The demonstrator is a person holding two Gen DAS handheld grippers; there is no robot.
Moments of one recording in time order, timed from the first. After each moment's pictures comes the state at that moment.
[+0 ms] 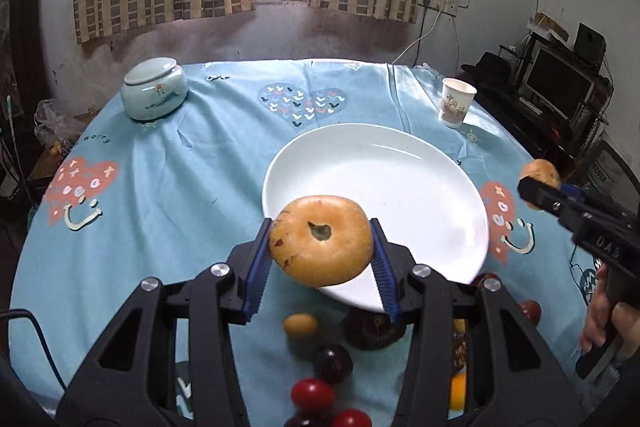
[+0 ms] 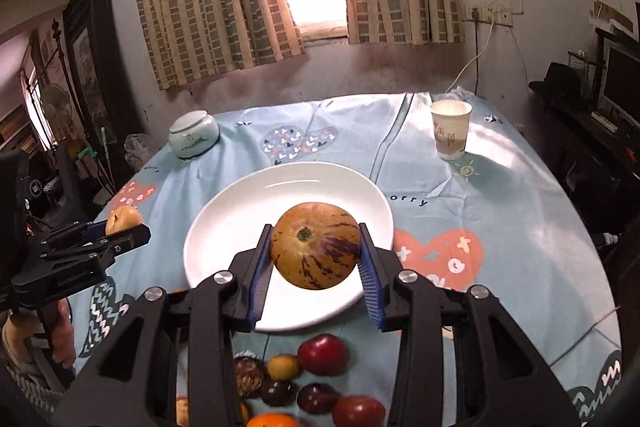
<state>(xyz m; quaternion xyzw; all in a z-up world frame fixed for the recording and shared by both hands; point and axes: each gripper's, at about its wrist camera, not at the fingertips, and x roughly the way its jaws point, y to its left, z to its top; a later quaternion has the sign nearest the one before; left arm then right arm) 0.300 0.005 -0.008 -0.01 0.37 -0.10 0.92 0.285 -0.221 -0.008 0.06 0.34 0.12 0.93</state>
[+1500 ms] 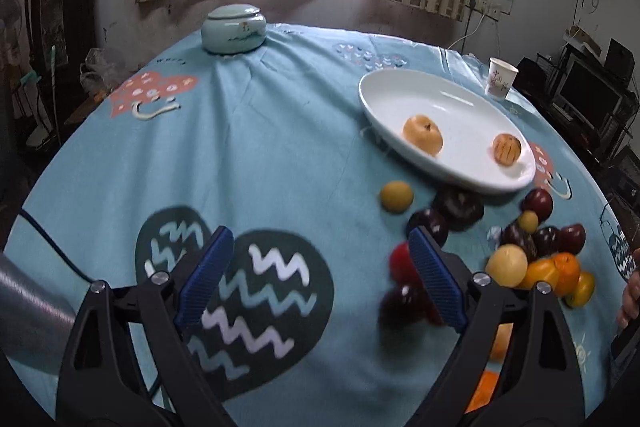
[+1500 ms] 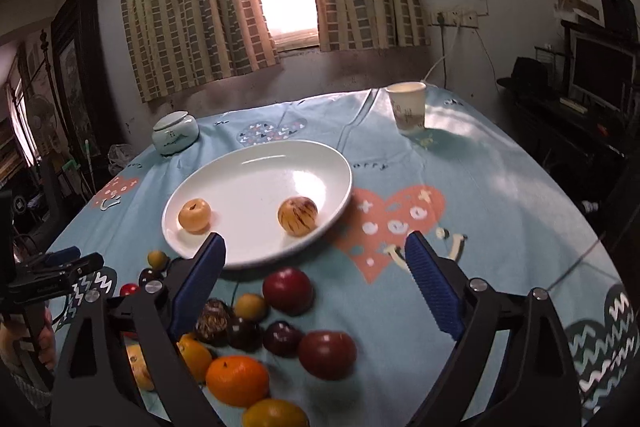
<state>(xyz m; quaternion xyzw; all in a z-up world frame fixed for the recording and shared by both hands) 0.192 0.082 -0.070 -0.04 0.37 -0.03 0.93 0.173 -0.263 -0.034 0.10 0.28 0.08 0.95</state>
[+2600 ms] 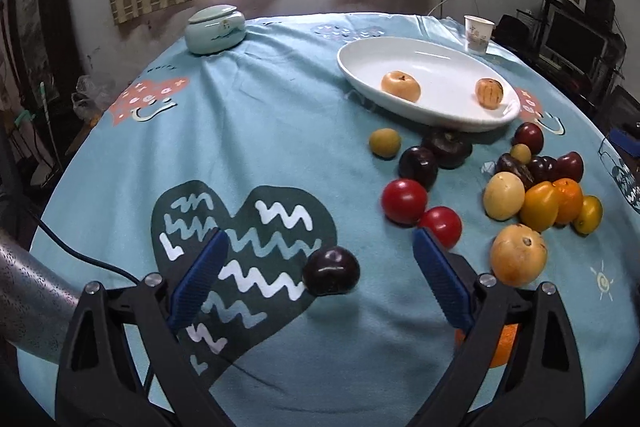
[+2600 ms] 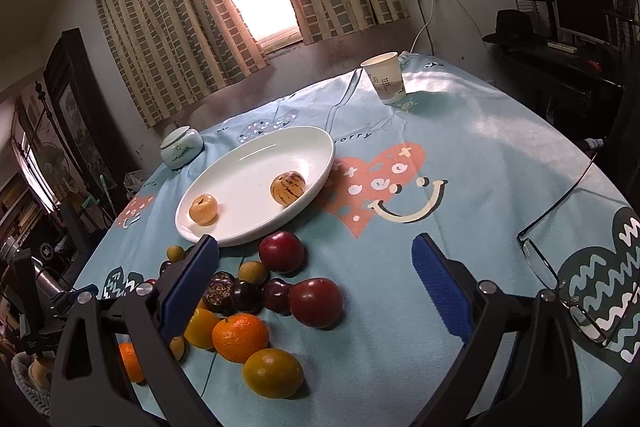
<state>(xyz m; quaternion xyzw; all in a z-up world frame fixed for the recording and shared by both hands) 0.164 0.072 -0.070 0.03 0.38 -0.06 0.92 0.155 -0.287 -0.042 0.17 0.29 0.08 0.94</state>
